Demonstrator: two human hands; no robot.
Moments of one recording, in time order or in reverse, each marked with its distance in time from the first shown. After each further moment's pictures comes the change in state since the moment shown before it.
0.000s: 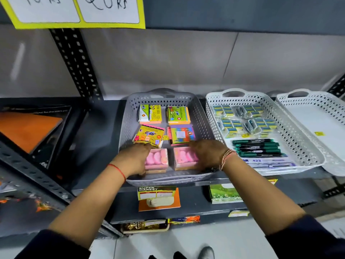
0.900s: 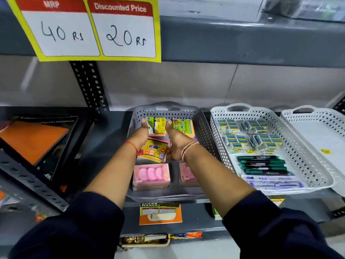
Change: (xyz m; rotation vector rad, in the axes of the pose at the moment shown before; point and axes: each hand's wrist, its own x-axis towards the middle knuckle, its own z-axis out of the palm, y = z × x) left_hand 0.094 -0.030 -0.029 -1.278 0.254 -0.603; right_hand 0.082 -0.063 -0.057 1.944 -0.153 0.367
